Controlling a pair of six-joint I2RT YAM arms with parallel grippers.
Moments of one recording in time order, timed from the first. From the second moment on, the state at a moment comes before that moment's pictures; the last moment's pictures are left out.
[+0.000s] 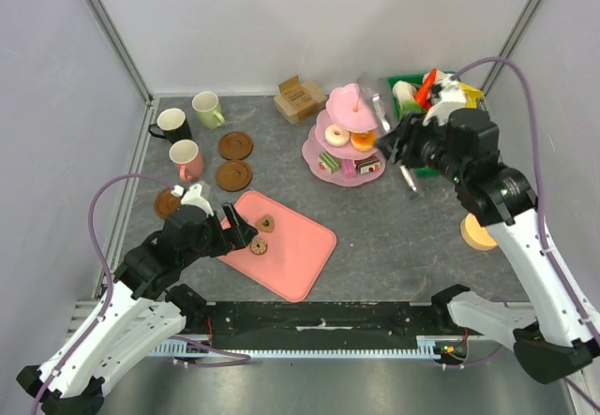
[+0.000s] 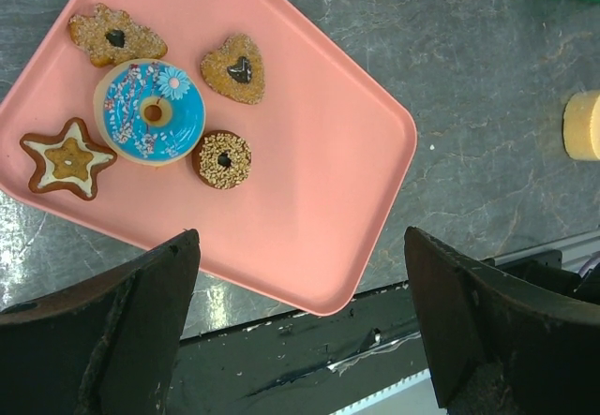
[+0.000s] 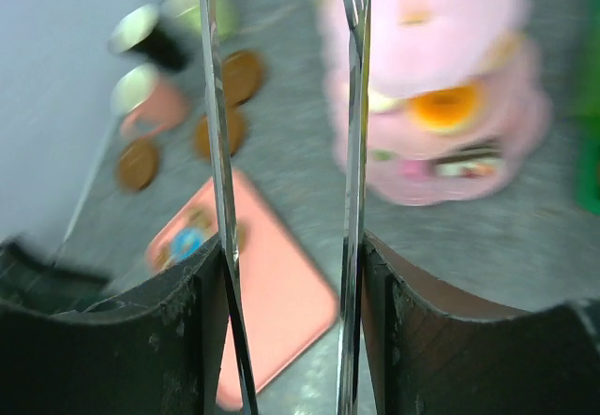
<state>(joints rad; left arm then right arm) -0.61 0.54 0.70 -0.81 -0.09 -0.79 0.34 1.07 1.37 -0.67 -0.05 0.42</state>
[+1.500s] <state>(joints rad) -0.61 0.46 0.72 -0.92 -0.11 -0.79 1.10 1.92 1.54 -0.64 -0.01 0.18</state>
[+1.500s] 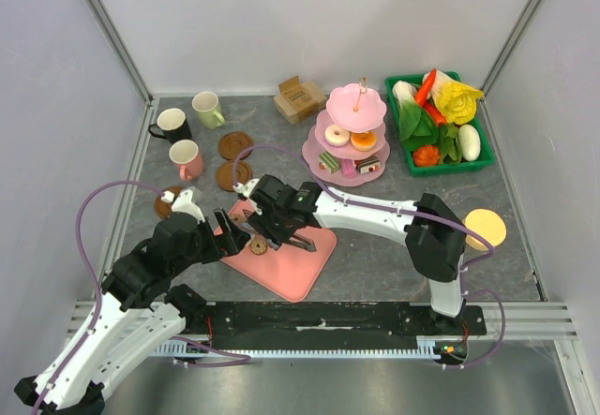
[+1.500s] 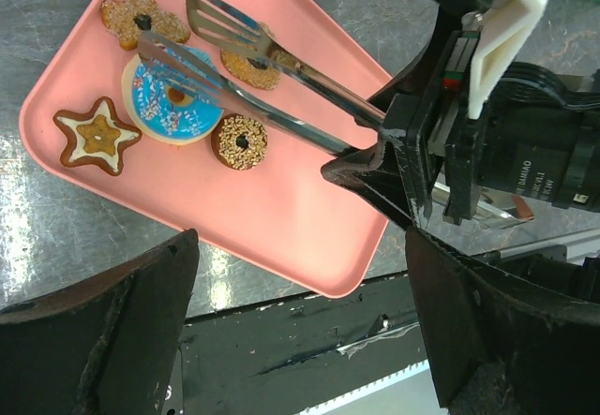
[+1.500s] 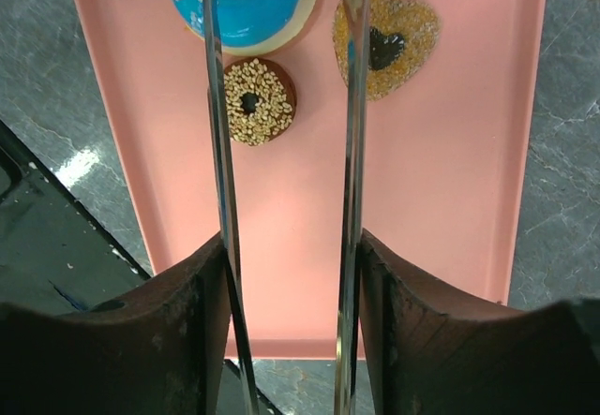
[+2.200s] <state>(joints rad) -0.61 0.48 0.72 -0.92 -0.12 -0.79 1.11 1.88 1.51 -0.67 0.07 0.22</state>
